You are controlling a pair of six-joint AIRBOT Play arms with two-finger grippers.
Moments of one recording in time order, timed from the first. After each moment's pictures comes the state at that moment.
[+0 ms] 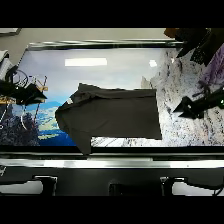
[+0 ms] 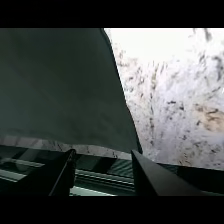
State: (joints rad) left arm 0.33 -1.50 1.47 1.04 -1.47 -1.49; right arm -0.42 -1.48 1.29 -1.08 1.56 1.42
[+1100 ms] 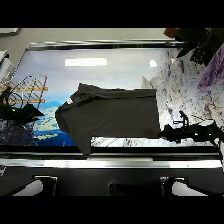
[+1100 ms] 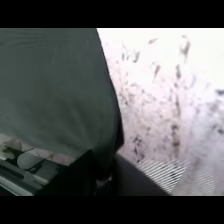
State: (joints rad) left arm 0.43 -1.23 1.04 1.04 -1.32 -1.41; right arm -0.44 -1.39 0.68 -0.88 1.17 1.09
